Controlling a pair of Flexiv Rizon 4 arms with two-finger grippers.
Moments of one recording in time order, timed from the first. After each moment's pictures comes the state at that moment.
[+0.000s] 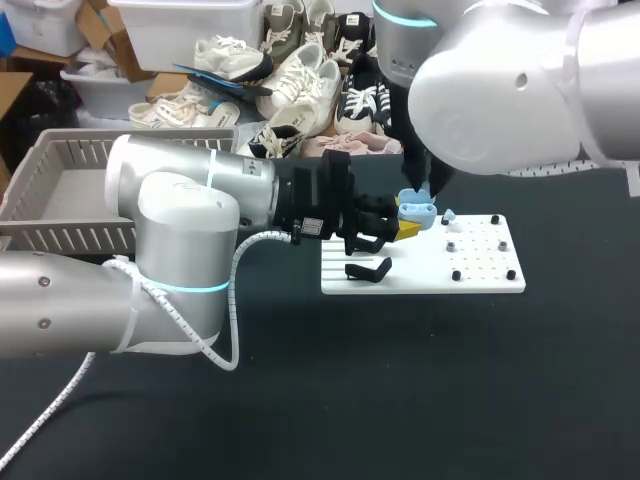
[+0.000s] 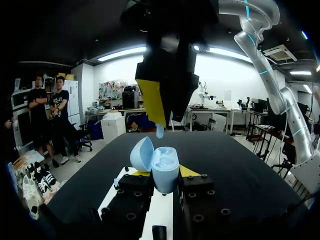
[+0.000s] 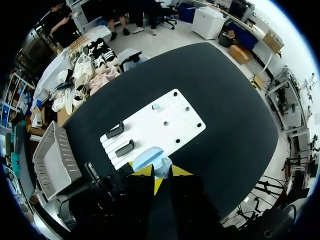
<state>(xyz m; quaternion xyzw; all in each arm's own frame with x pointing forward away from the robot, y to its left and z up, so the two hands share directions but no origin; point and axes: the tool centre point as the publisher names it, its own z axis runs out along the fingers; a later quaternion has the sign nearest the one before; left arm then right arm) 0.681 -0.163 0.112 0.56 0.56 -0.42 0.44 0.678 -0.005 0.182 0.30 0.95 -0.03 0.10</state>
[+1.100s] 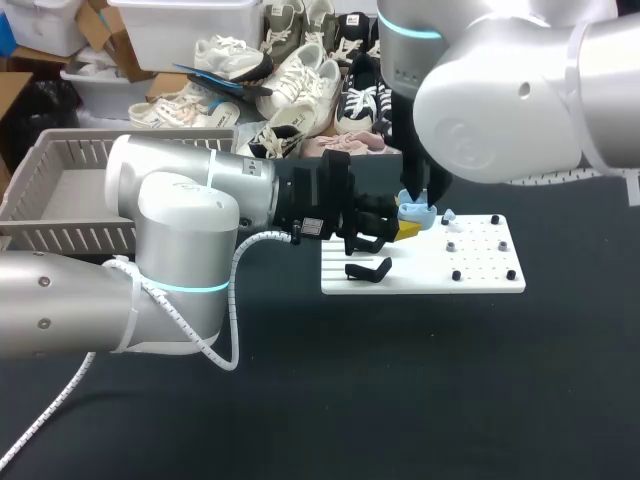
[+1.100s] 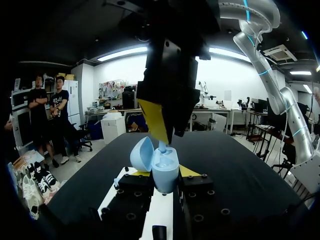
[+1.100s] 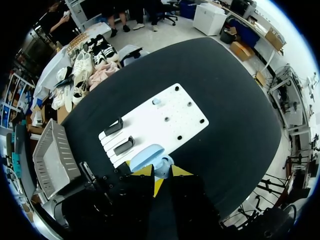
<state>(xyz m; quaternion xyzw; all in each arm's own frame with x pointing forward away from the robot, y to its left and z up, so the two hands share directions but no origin) 0.681 -0.163 0.112 0.56 0.56 -0.42 0.44 0.676 -0.004 0.167 0.30 0.95 -0.02 0.09</state>
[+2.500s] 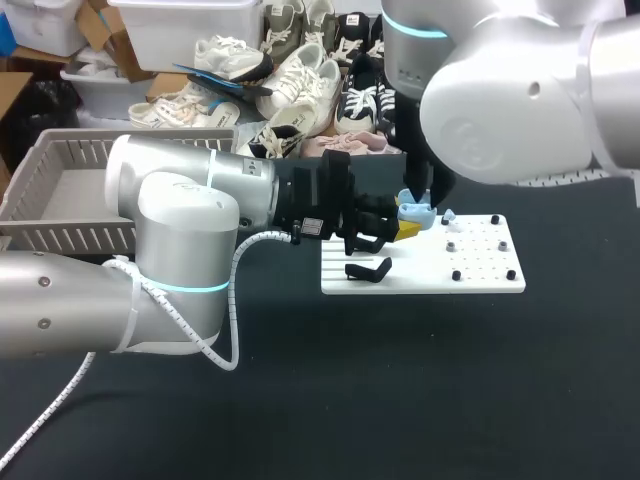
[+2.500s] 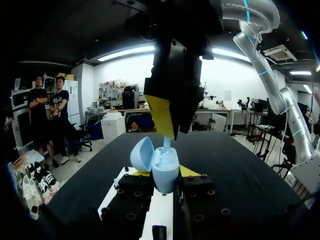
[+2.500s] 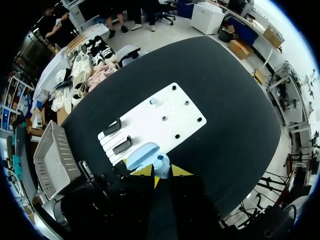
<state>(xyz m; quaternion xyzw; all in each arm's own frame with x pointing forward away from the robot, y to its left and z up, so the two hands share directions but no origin) 0.681 -0.163 0.112 0.56 0.56 -0.42 0.44 0.671 -0.006 0.170 0.31 0.95 -0.02 0.09</state>
